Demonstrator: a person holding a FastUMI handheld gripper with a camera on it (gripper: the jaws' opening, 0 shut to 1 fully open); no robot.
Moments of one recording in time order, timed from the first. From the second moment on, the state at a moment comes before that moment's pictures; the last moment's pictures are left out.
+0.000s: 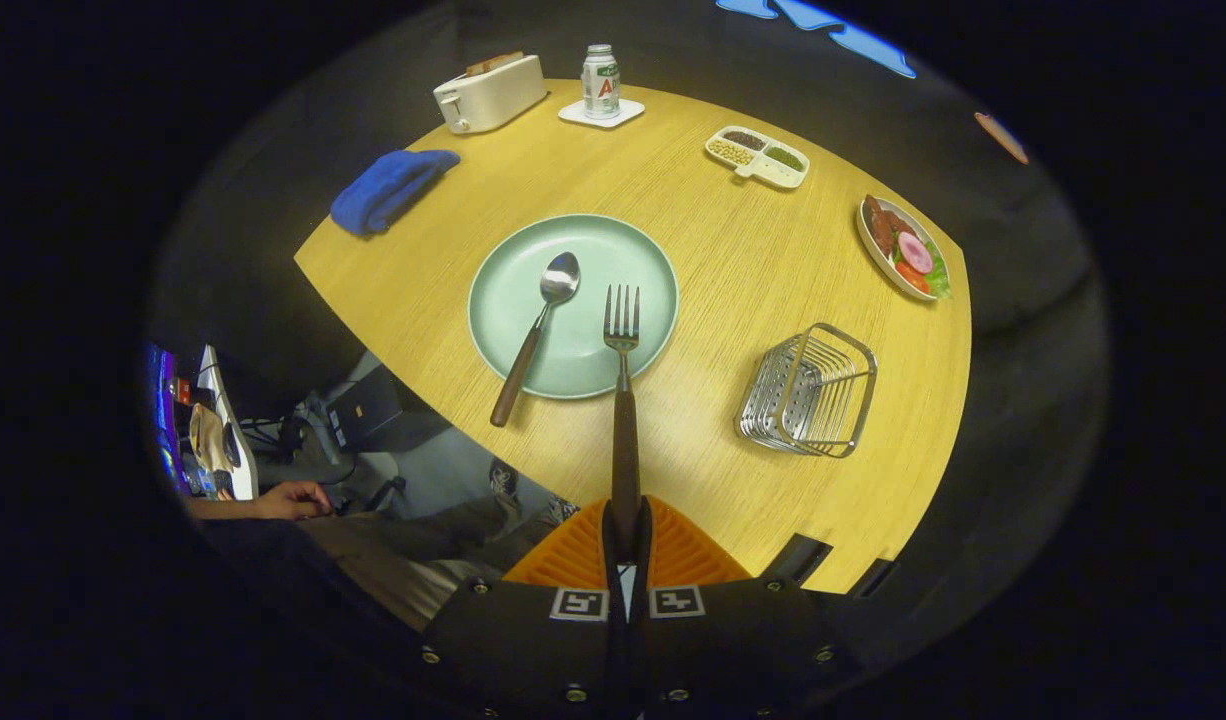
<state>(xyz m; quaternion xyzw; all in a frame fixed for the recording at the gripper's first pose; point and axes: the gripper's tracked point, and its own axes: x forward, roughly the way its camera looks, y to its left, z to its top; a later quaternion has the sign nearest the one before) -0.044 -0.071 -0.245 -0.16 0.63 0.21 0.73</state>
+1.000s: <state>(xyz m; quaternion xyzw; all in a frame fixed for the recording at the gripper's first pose) -0.023 -0.187 -0.195 -0.13 0.69 0.14 0.70</state>
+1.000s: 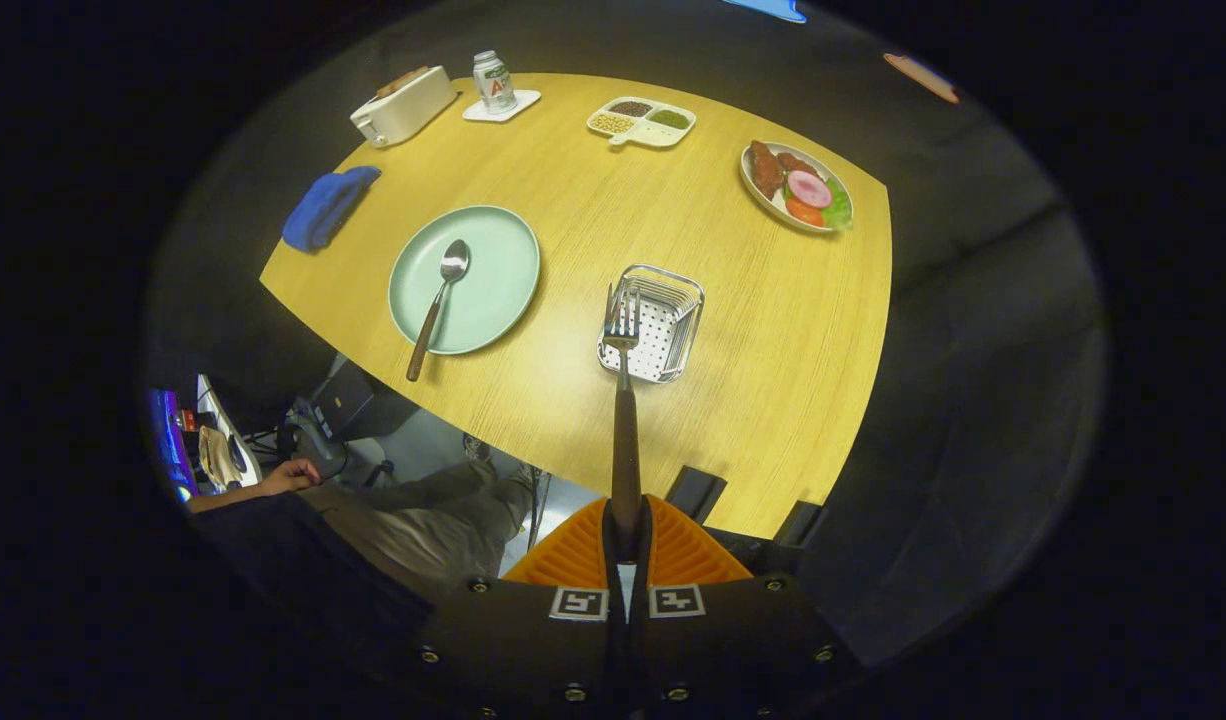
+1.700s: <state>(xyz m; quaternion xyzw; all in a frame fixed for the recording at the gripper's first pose) 0.003 -0.194 -0.238 -0.14 0.75 0.14 0.63</state>
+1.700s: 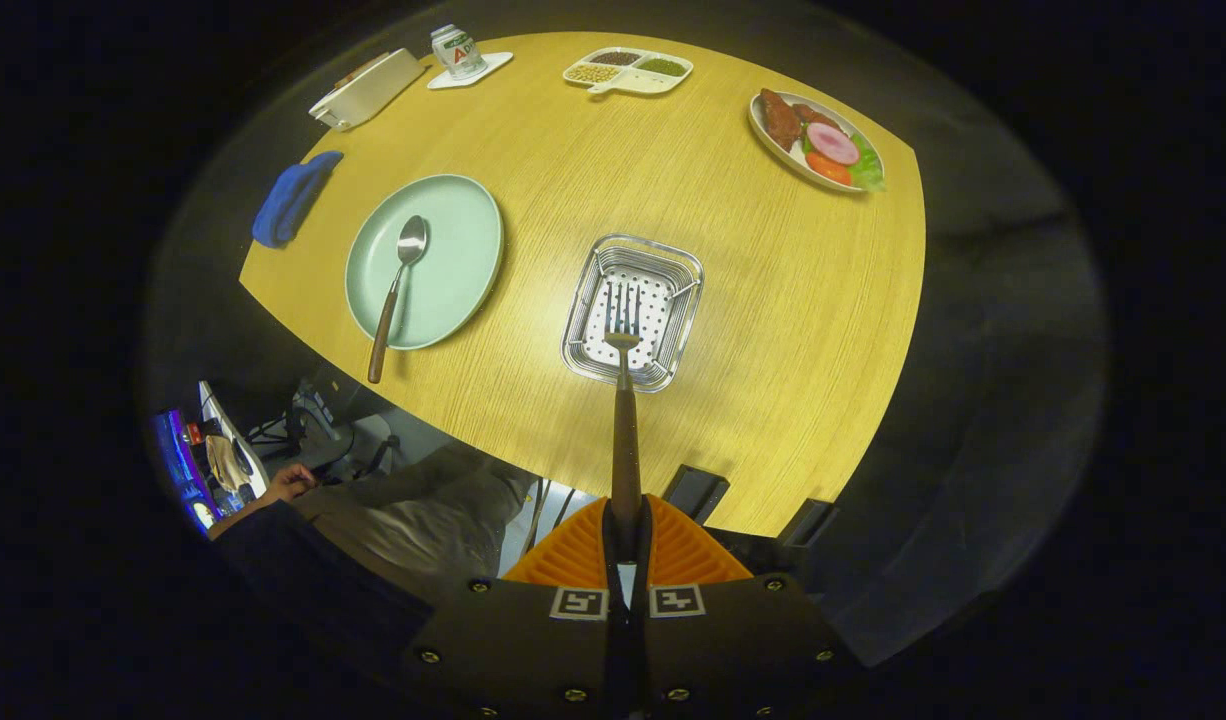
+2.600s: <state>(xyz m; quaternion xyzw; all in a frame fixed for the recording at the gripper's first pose) 0.041 -0.200 -0.231 -0.09 0.74 0.10 0.66</state>
